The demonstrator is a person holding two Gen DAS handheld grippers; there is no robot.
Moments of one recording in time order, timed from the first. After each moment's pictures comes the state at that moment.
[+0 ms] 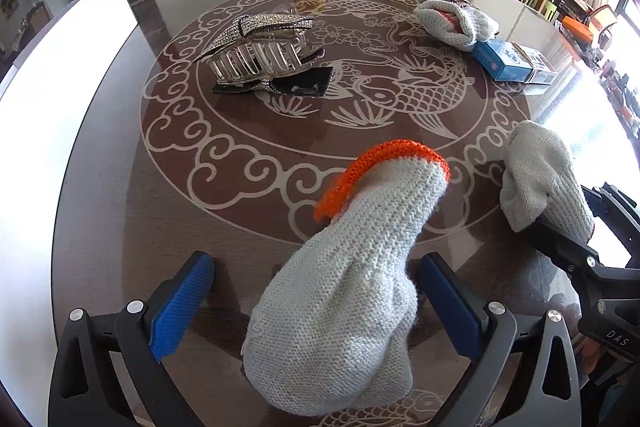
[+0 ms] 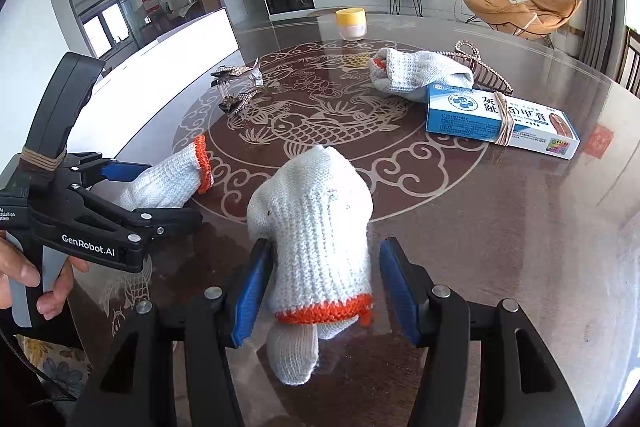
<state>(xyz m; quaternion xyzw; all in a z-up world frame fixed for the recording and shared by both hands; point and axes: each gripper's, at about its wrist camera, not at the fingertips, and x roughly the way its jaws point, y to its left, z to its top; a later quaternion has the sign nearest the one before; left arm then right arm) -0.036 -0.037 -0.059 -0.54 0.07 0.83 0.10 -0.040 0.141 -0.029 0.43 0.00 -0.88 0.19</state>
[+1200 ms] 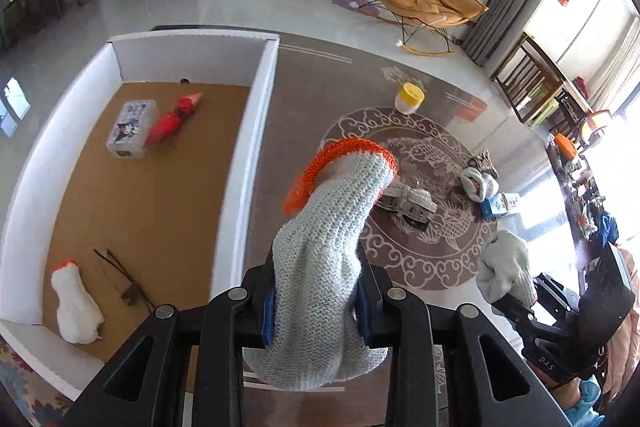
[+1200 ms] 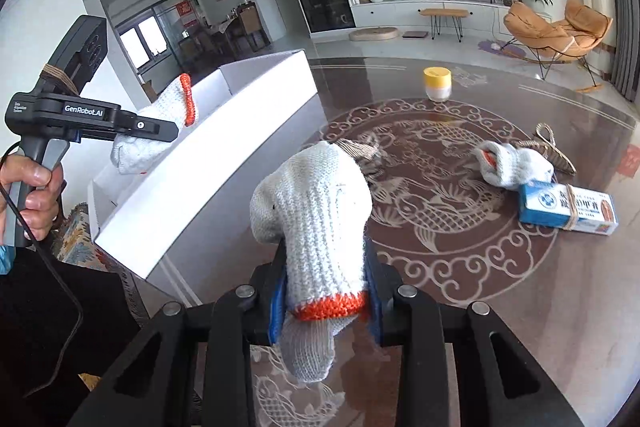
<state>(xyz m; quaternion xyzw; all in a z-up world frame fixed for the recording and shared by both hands) -0.066 -0.250 0.118 -0.50 -0.08 0.86 0.06 -0.039 0.045 0.070 0.39 -0.03 -0.88 0.28</state>
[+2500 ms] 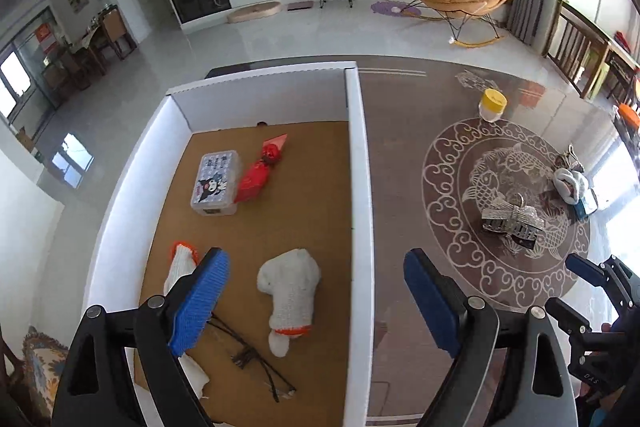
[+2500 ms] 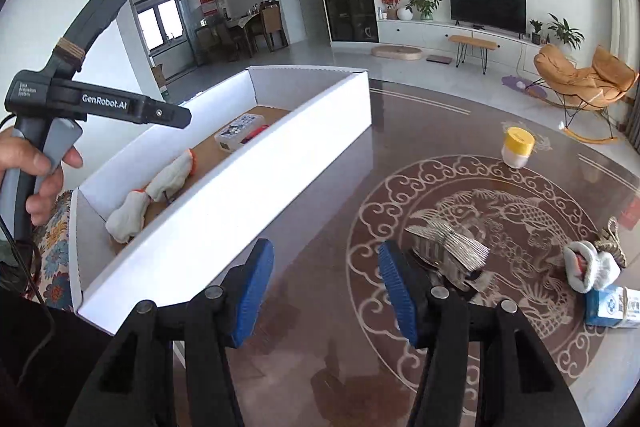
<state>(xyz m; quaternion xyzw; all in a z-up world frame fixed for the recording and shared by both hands) -0.105 -0.242 0.099 -0.48 0.08 0.87 0.00 -0.091 -0.054 0.055 0.37 0.03 -0.89 0.26</state>
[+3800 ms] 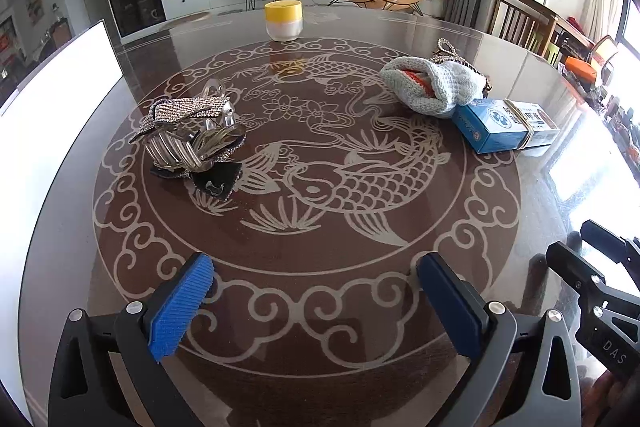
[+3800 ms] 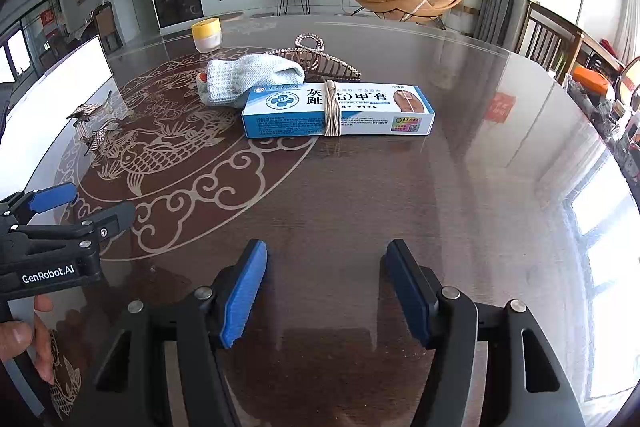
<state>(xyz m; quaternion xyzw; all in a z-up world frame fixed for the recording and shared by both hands) -0.074 0.018 -0.065 -0.45 0.04 0.89 0.08 -0.052 0.205 -0.024 0.44 0.00 -0.90 -0.02</state>
